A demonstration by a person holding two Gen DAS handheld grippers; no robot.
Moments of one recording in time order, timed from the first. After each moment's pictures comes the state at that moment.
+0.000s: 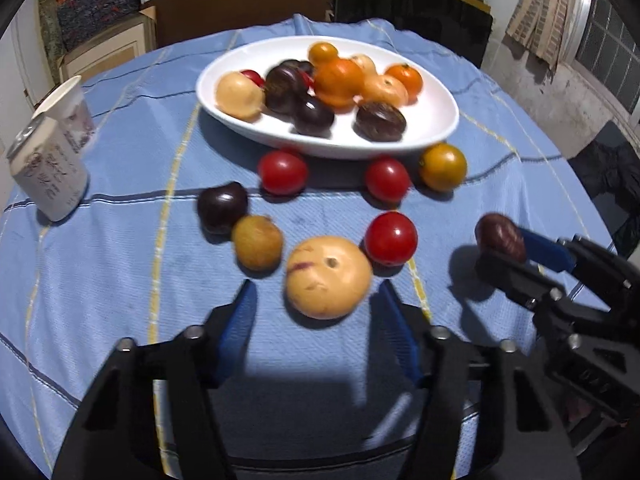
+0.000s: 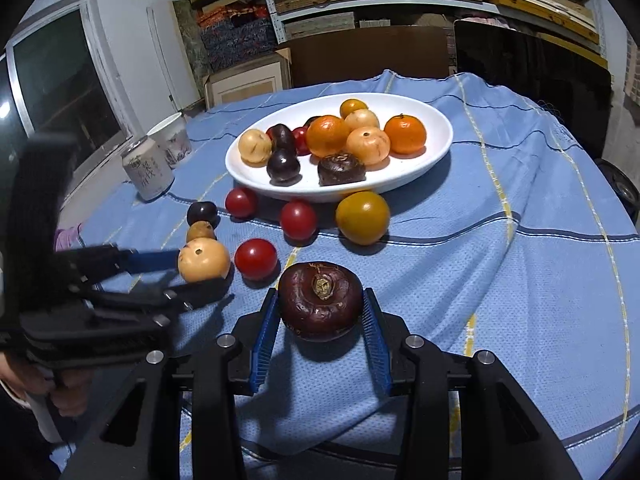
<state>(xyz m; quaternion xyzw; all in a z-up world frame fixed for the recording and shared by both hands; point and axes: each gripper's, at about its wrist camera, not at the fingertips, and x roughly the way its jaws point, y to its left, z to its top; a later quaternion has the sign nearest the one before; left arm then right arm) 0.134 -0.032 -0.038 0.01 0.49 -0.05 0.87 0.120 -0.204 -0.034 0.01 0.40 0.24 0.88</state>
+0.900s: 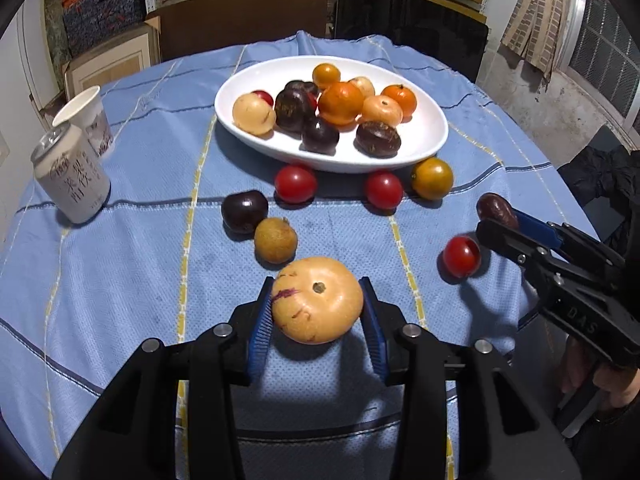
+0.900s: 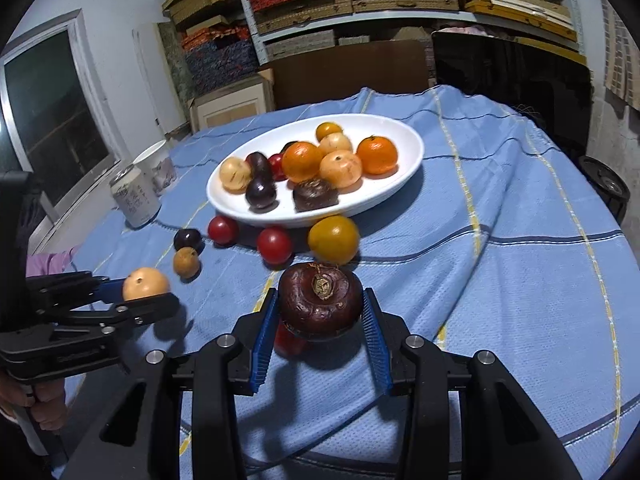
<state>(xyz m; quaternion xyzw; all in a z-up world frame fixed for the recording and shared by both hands) 0.112 -0.018 -0.014 0.00 0.47 -0.05 0.88 0.121 -0.219 -0.026 0.03 0.37 0.21 0.90</state>
